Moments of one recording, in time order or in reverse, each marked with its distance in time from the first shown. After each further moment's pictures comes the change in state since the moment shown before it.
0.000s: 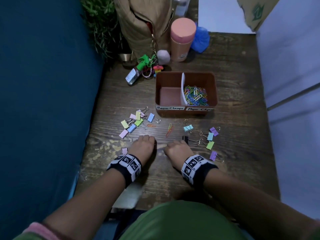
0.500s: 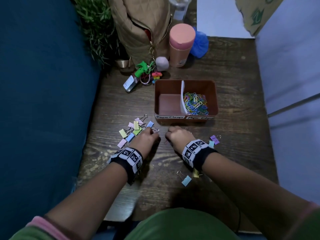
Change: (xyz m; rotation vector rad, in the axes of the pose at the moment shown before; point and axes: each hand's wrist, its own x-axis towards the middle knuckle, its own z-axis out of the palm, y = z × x) left_hand 0.048 -0.018 -0.018 -0.141 0.081 0.083; right_hand 0.053 0.045 -0.035 0.090 -0.030 0.062
